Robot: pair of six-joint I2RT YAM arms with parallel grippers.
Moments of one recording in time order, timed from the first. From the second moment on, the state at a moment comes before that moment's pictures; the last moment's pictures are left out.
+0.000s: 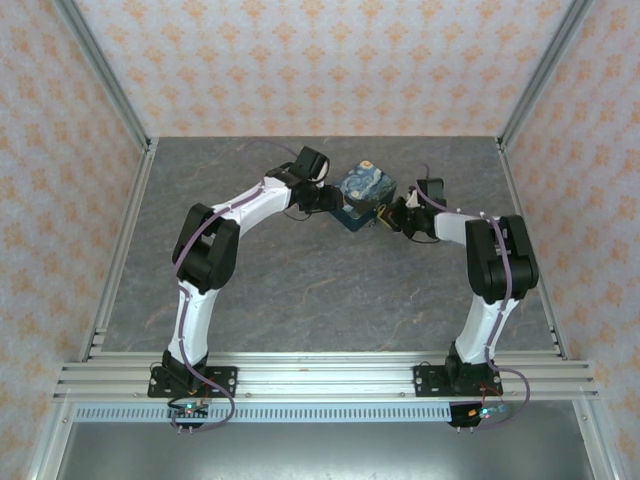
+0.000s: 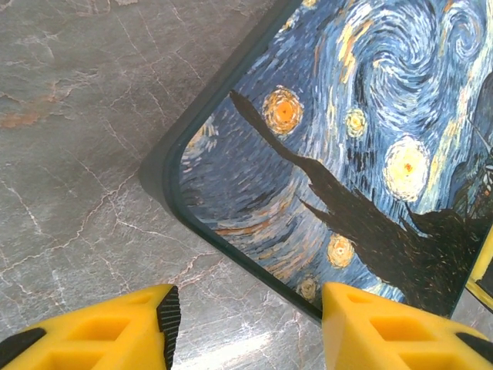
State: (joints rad) left arm -0.47 2.17 1.73 -0.56 0.21 -0.57; right arm 0.13 1.88 1.01 0.00 -0.51 0.79
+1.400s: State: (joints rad) left arm -0.47 2.16 1.71 -0.68 0.21 -0.56; right arm 0.02 1.62 0.58 0.27 -0.43 1.06
